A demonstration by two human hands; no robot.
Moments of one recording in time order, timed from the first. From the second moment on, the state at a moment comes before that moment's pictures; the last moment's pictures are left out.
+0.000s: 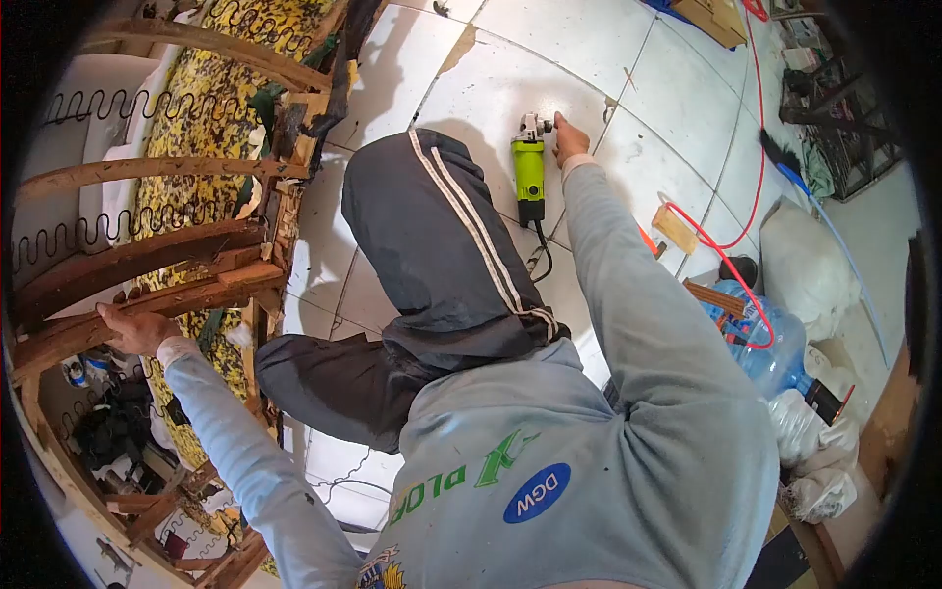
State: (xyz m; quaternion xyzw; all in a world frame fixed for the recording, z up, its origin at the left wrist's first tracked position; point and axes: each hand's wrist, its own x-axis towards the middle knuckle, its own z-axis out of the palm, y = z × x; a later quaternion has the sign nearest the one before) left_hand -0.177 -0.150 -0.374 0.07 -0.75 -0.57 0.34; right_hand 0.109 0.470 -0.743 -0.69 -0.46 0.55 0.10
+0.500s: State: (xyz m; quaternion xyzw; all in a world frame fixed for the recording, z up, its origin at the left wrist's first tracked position) left_hand -0.176 -0.143 -0.374 0.08 -0.74 -0.55 0.37; right_hand 0.178 0.458 -0.730 -0.67 -0.46 0.58 0.11
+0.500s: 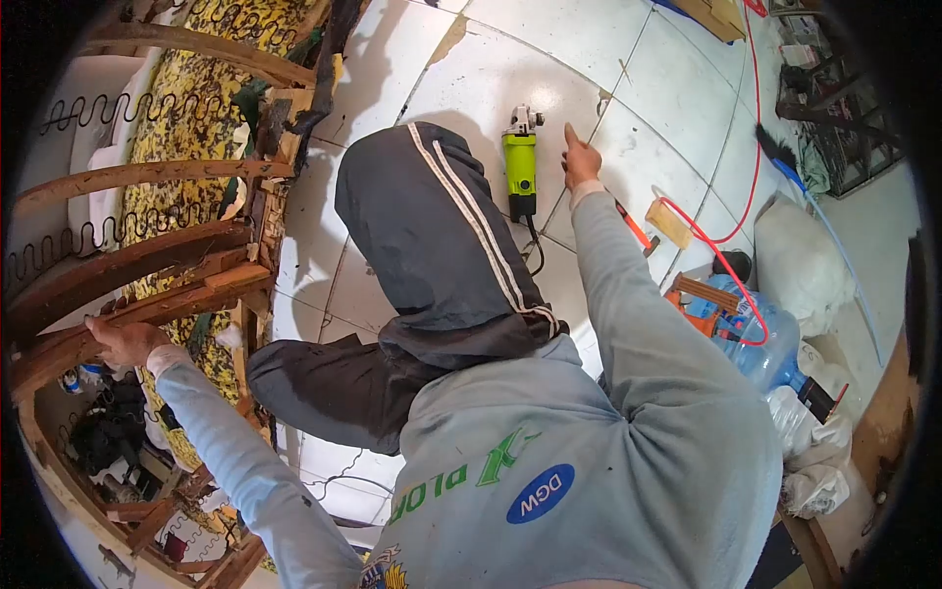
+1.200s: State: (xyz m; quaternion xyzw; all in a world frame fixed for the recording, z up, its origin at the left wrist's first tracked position) left_hand -0.178 -0.150 -0.374 0.07 -0.74 -0.57 0.35; right_hand 0.188 0.331 -0.719 -0.57 -0.69 0.43 -0.10
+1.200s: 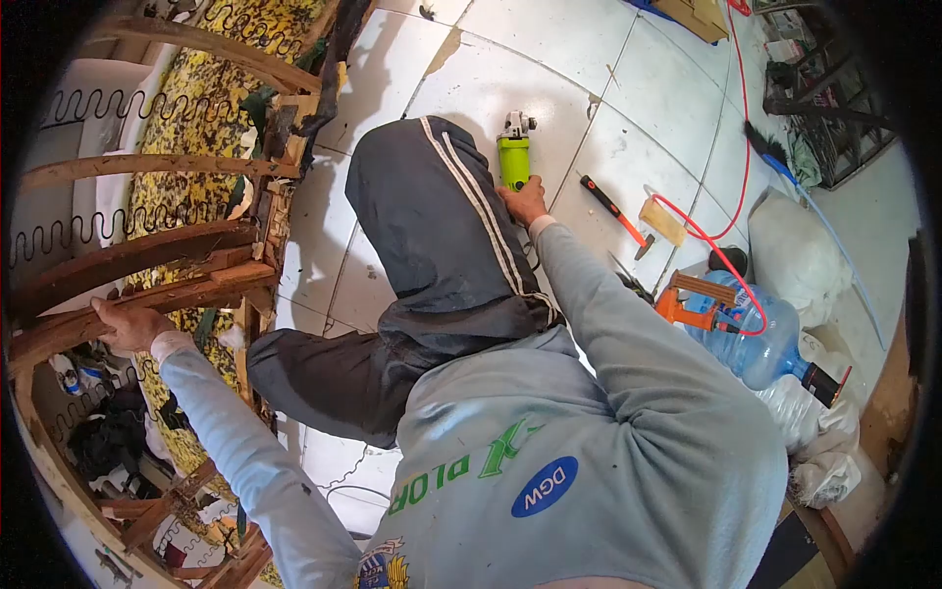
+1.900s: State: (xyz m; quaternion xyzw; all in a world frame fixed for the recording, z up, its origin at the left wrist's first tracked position) left_hand -0.158 -0.193 -0.359 -0.07 -0.78 -0.61 0.13; right_hand 0.186 0.336 -0.730 -0.55 -0.70 0.44 -0.11
